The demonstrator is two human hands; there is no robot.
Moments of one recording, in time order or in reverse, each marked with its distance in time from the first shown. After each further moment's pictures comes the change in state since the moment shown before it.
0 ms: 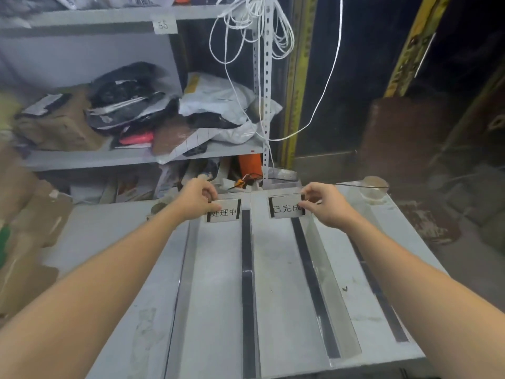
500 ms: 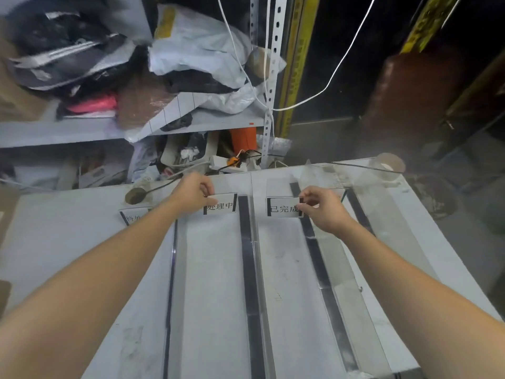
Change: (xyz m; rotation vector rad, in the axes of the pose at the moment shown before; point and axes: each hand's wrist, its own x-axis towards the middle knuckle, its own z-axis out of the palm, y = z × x) left_hand 0.114 -0.091 0.045 0.058 -0.137 -0.058; right_hand 0.065 0.053 0.080 0.029 -0.014 0.236
